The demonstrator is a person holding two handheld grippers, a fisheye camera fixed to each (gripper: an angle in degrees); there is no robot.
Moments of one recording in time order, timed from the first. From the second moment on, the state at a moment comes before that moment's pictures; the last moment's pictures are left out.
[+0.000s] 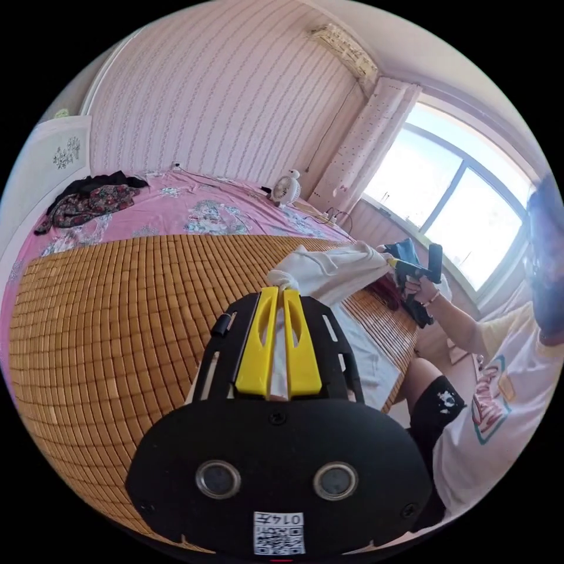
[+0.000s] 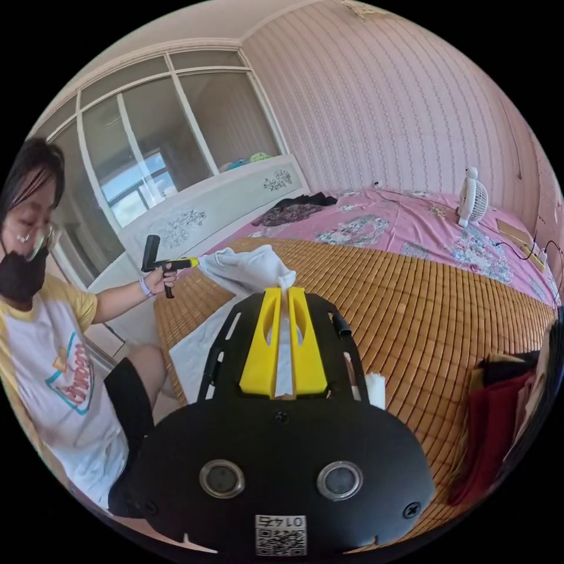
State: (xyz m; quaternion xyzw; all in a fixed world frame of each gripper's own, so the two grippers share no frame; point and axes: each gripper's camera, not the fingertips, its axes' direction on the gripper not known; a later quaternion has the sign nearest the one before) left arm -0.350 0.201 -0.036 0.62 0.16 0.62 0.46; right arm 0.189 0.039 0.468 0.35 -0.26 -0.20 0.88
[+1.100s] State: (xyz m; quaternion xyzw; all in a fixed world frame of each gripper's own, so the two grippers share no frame) left arm -0.272 0.219 0.381 0.59 -0.02 0.61 0.53; right arm -0.146 -0.085 0.598 -0.08 0.02 -0.47 0.88
